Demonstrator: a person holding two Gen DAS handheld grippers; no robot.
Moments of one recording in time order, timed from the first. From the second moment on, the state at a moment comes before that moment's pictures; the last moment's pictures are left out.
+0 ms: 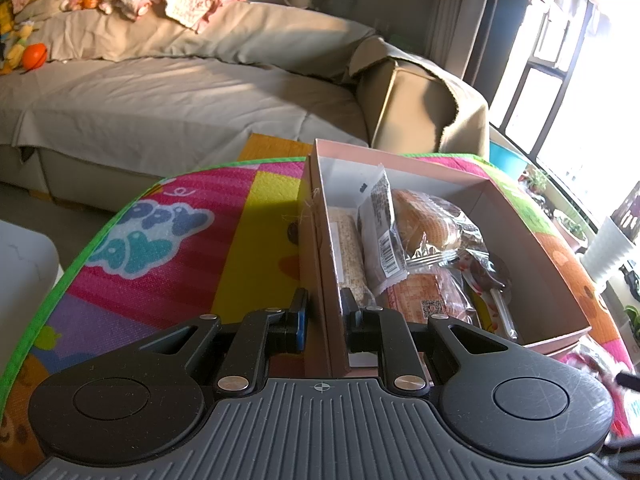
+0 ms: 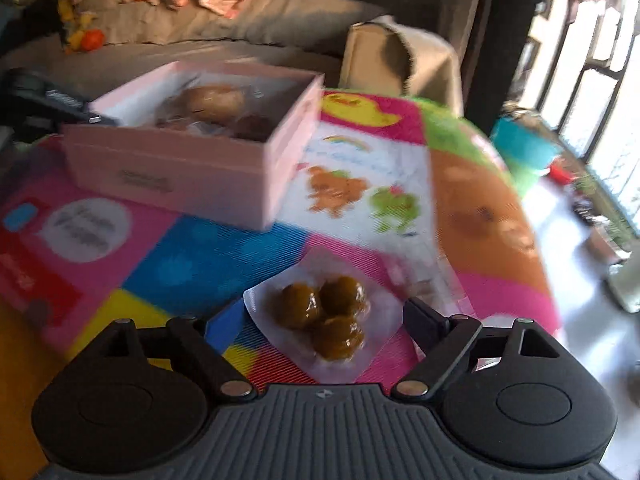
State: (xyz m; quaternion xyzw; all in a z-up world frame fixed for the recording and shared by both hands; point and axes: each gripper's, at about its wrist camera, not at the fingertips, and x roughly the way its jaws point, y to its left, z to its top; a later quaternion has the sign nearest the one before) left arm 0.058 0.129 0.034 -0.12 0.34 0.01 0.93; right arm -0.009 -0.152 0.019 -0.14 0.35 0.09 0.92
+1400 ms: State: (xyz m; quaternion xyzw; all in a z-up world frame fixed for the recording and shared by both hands) left arm 0.059 0.129 0.033 -0.13 0.34 0.01 0.93; right arm 0.060 -0.220 0.022 0.01 0.40 0.02 0.91
